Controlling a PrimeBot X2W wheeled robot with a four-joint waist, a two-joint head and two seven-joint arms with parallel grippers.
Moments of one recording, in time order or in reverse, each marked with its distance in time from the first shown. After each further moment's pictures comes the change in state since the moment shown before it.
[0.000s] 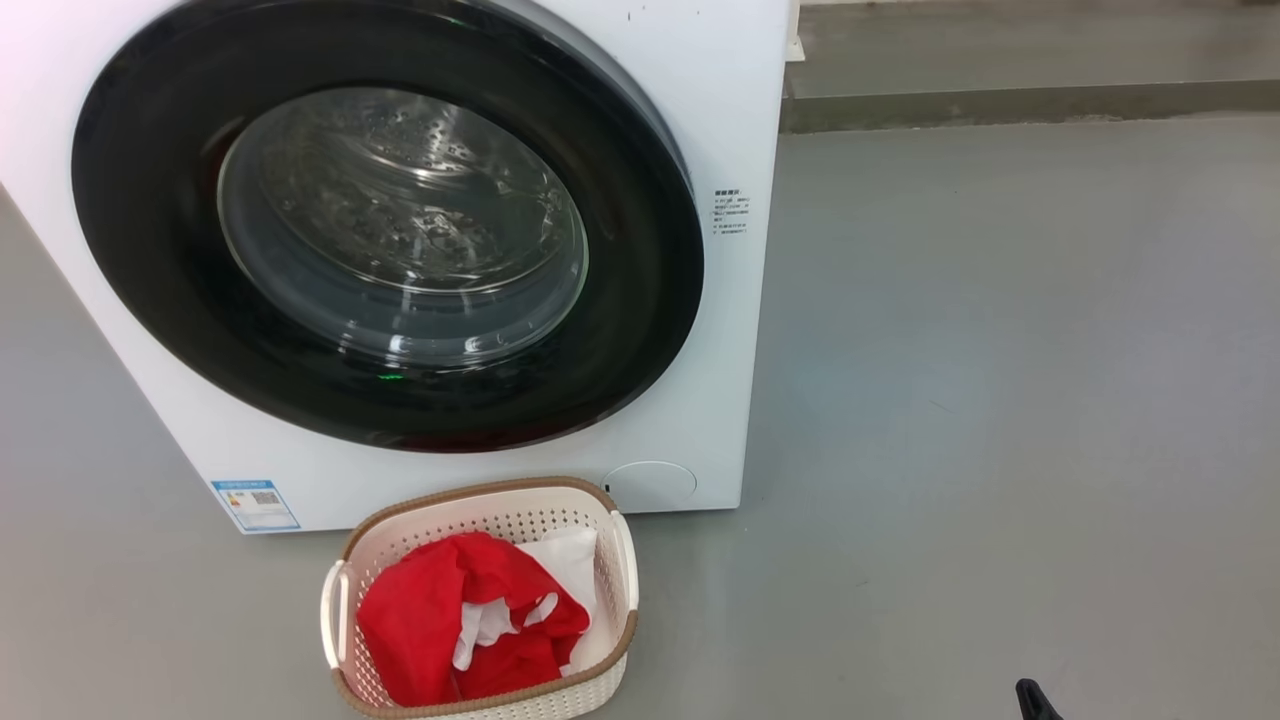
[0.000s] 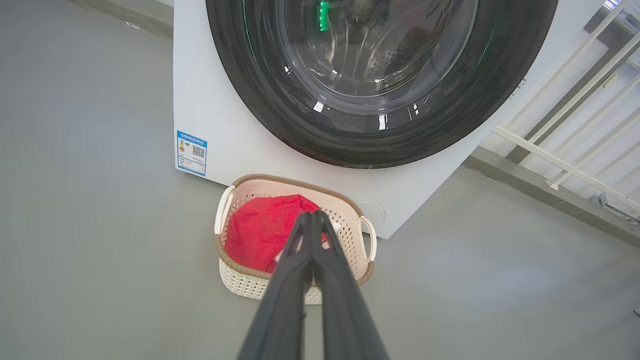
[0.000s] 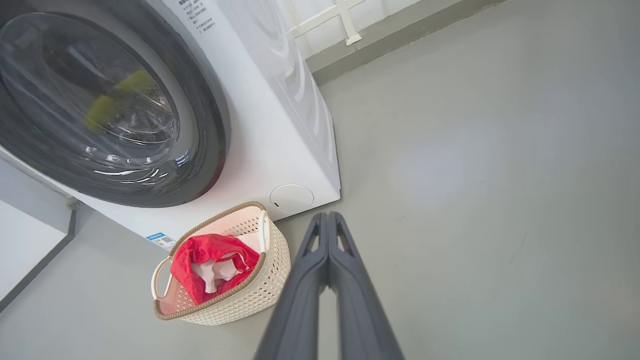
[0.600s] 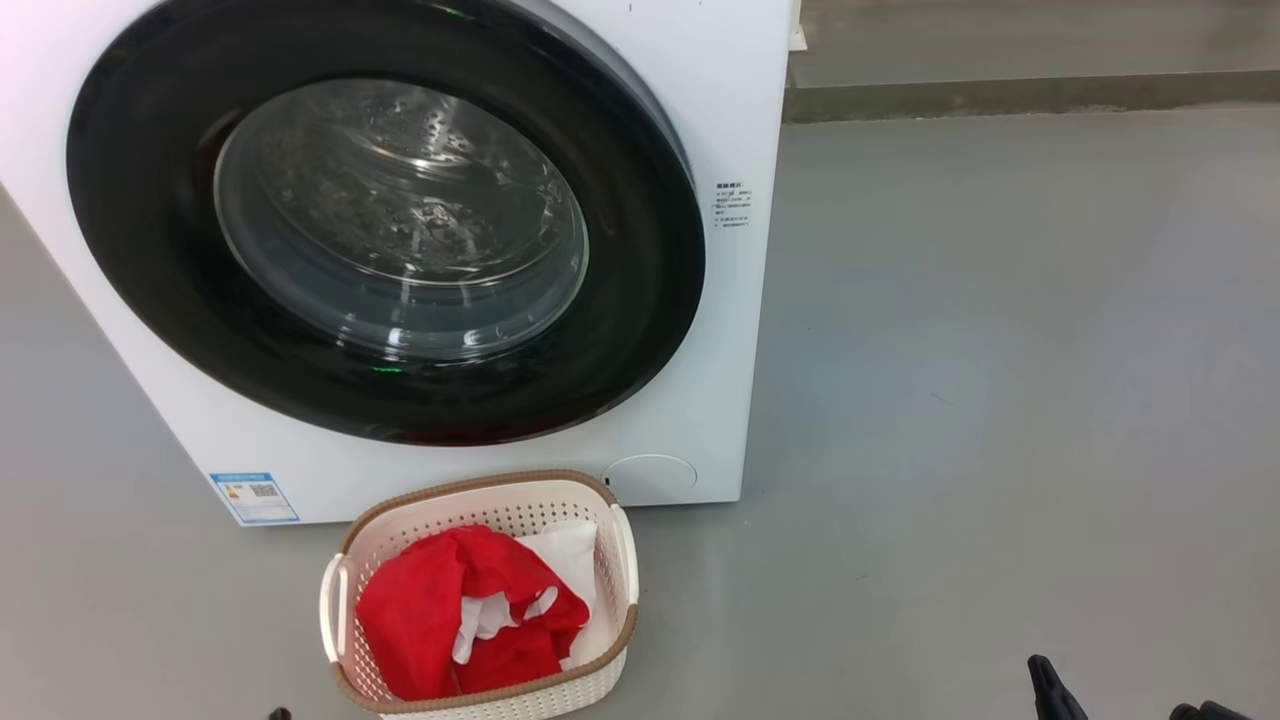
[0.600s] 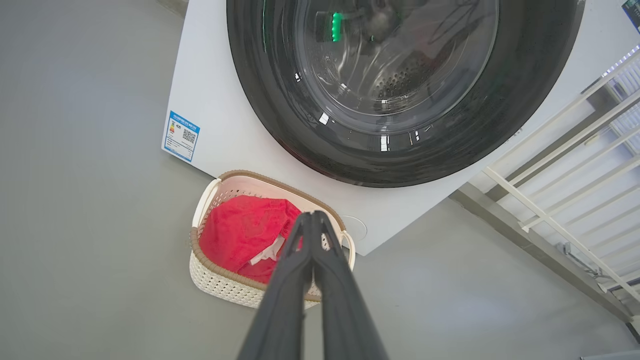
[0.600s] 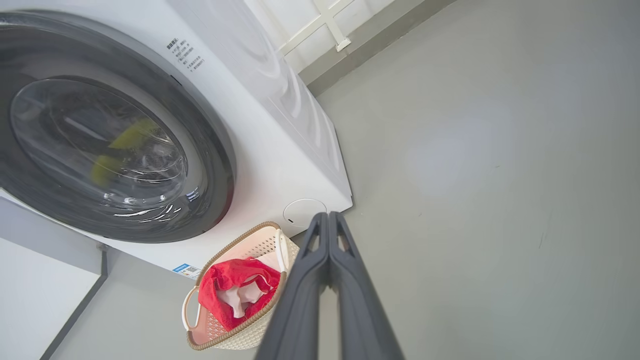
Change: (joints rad) left arm -0.036 -0.013 0.016 0.000 -0.163 0.000 0.050; right arm -0.024 0.006 -0.025 -0.014 0.159 0.000 0.049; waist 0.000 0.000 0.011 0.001
